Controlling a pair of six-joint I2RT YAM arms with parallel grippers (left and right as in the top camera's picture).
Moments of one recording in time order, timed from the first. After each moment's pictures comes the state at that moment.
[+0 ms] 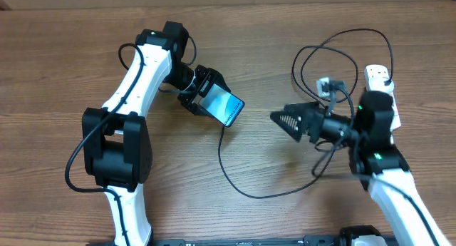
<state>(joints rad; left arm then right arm) -0.21 2.12 1.78 -1.27 0.73 -1.02 0.07 1.15 0.64 0.06 -1.02 0.55</state>
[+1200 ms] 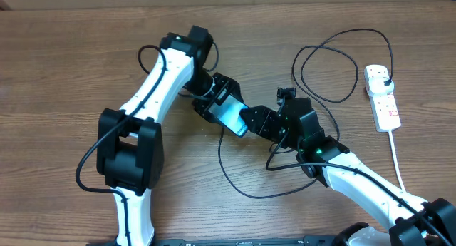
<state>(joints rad) -0.34 2.12 1.78 -1.27 0.63 -1.12 0.50 1.41 0.65 0.17 -0.29 0.96</state>
